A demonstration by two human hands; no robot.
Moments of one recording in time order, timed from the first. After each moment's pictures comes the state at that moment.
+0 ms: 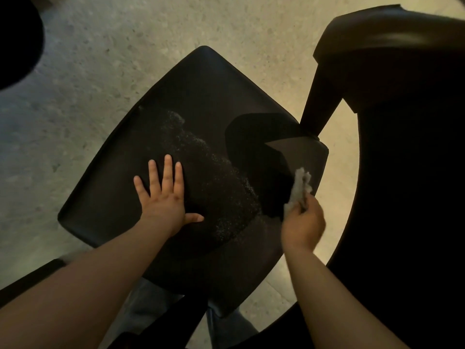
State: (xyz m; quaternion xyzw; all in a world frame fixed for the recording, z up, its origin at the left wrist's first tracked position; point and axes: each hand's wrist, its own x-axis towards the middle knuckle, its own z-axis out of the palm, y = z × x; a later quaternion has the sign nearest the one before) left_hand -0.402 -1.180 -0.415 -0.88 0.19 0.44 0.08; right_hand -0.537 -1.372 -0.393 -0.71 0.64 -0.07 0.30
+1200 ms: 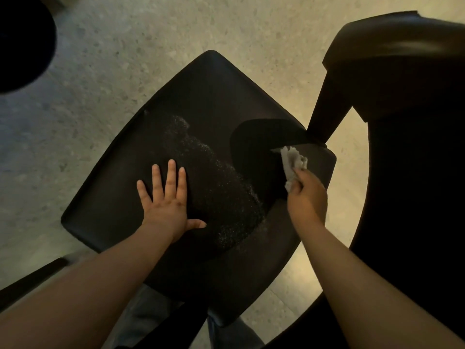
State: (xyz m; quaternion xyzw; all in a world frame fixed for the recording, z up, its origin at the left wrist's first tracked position) left_hand -0.401 -1.181 -0.414 -0.87 0.18 0.45 0.09; right_hand -0.500 -1.421 -0.412 -0.85 0.45 0.02 0.27
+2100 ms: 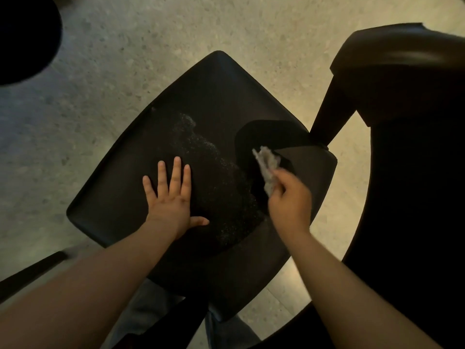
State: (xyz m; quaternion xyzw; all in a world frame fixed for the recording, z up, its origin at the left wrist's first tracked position) left_hand -0.401 -1.176 -0.414 -0.88 0.20 0.43 0.07; right_hand -0.495 -1.380 -0.386 -0.86 0.36 -0.01 0.37
